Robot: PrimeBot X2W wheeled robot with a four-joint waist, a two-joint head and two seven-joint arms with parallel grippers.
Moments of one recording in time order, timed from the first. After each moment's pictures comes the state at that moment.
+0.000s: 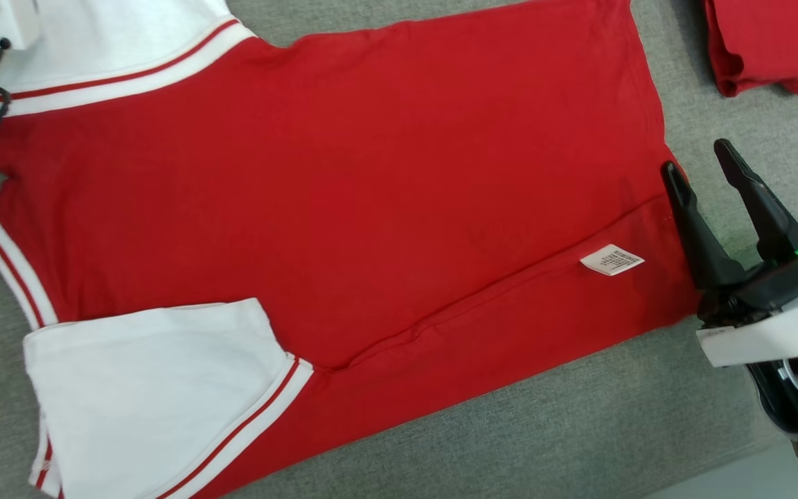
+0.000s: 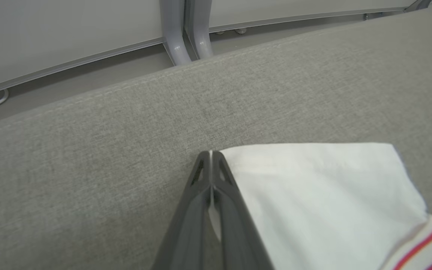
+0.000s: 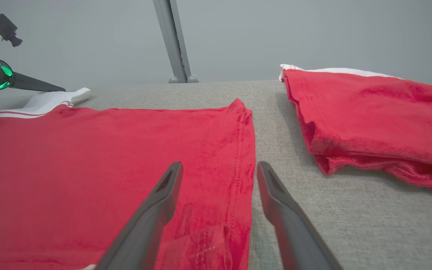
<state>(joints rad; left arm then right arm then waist) -1.30 0.56 -0.70 0.61 -0.90 -0.01 0.64 -0.40 -0.55 0.46 0.06 0.71 0.13 -0.26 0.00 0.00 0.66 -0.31</state>
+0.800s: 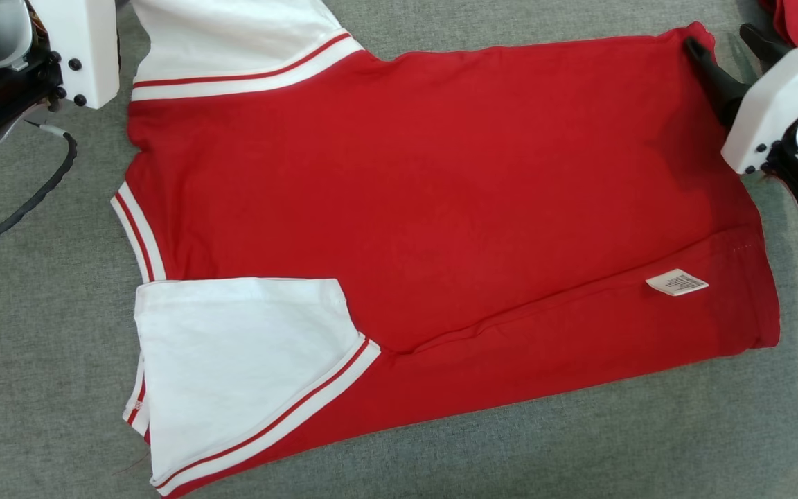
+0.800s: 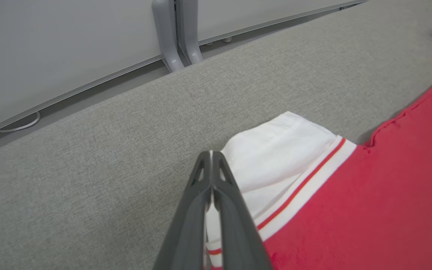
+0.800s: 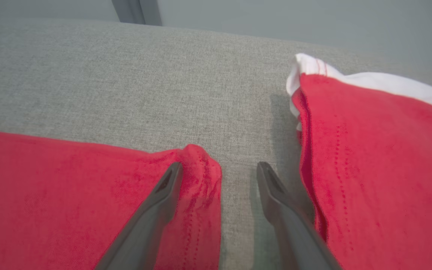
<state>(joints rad) -1.21 0.59 -0.73 0.32 -0.94 -0.01 0.70 -1.02 -0.46 0.56 0.74 0.67 0.13 0.26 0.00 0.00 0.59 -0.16</state>
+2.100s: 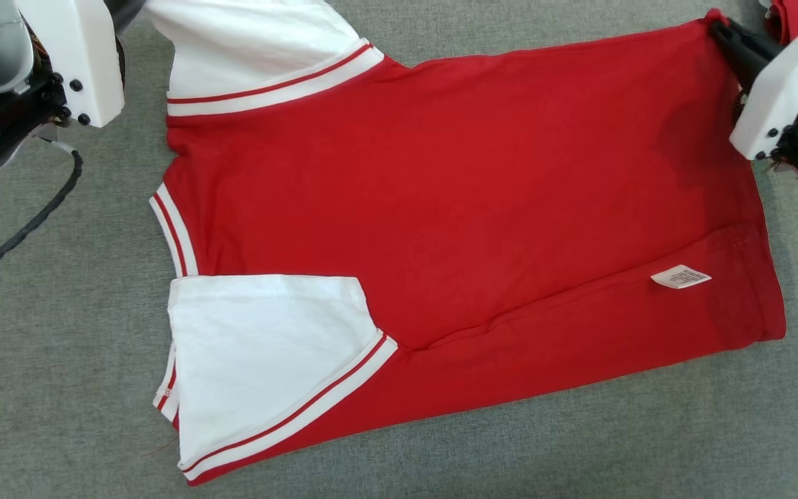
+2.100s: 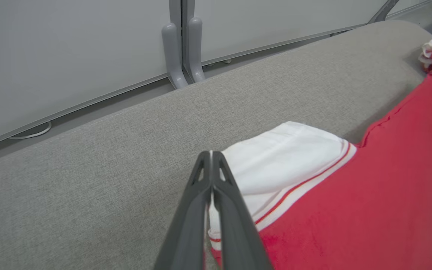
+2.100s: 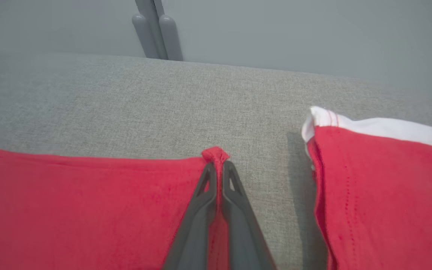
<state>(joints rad) -1.16 0.61 -0.71 0.30 -0.97 -0.02 0.63 -1.09 -0.49 0.69 0.79 0.80 0.13 0.24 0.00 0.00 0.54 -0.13</state>
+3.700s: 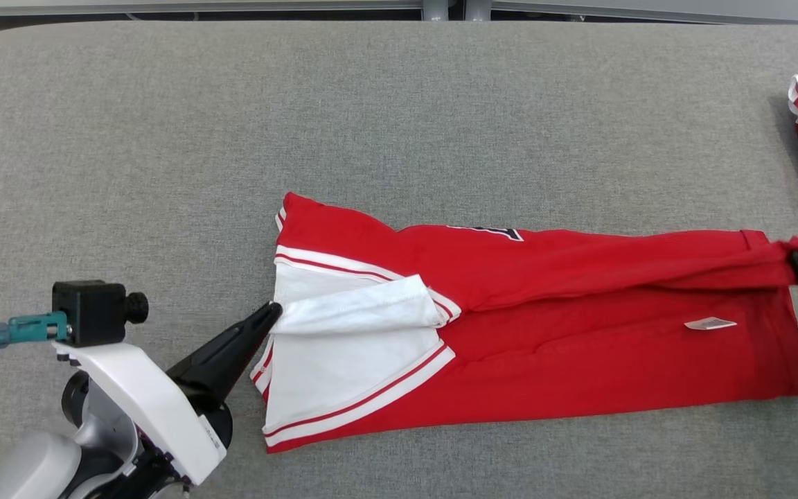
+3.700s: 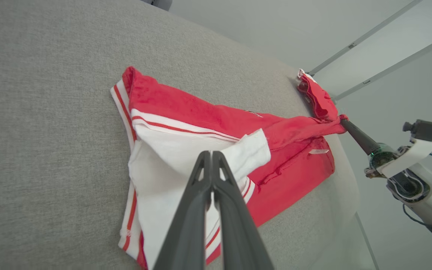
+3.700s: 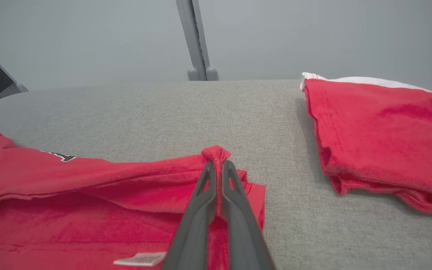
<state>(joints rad) -0.25 0.69 -0.57 -0.33 -1.27 0.15 0.23 -0.16 -0.69 0.27 0.16 0.81 0.13 -0.03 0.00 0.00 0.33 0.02</state>
